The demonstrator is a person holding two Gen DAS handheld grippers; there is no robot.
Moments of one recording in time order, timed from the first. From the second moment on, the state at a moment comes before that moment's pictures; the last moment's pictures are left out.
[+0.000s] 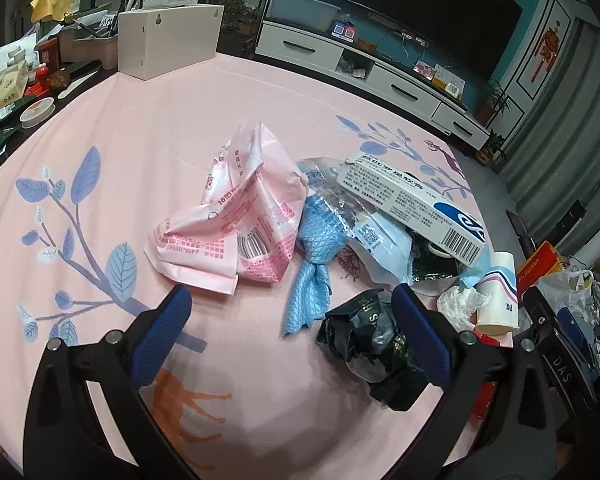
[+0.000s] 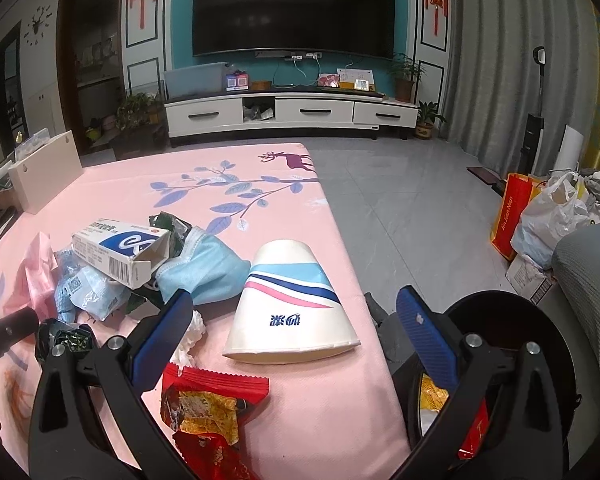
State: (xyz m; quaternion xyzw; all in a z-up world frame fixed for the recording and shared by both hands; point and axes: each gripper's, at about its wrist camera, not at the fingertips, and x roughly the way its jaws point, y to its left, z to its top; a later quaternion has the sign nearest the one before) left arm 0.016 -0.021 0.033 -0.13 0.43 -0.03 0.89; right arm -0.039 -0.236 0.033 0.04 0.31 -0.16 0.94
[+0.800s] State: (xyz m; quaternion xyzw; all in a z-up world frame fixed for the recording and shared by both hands) left arm 0.015 -0.021 0.034 -0.13 0.43 -0.03 0.89; right arm -0.037 -0.238 0.027 0.03 0.32 -0.16 0.93
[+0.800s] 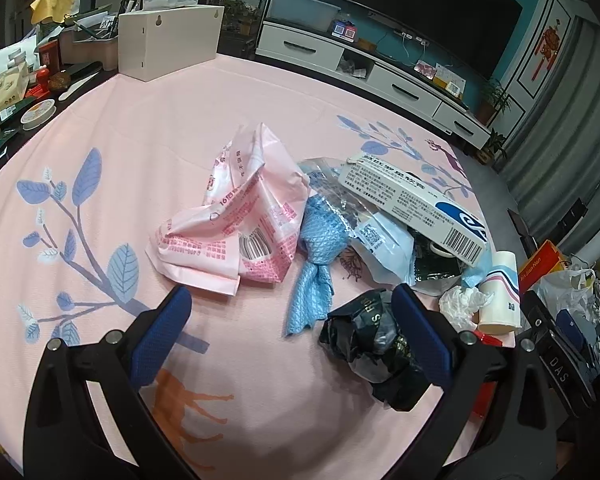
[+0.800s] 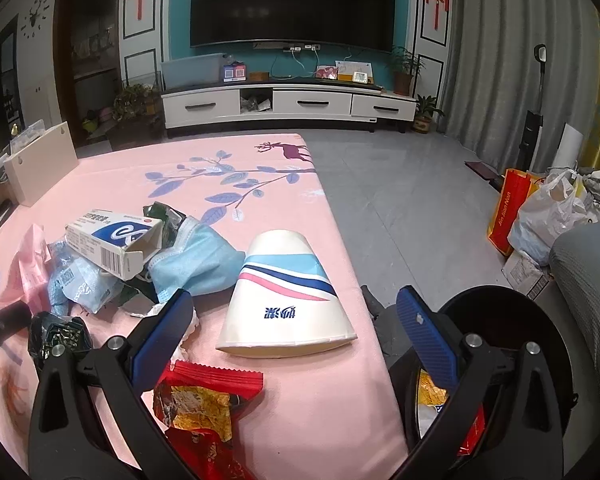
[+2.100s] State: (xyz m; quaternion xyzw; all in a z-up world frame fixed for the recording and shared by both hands) left arm 0.014 -0.006 0.045 -0.13 0.40 0.00 0.91; right arm -0.048 -0.242 0.044 0.08 0.32 -0.14 0.93
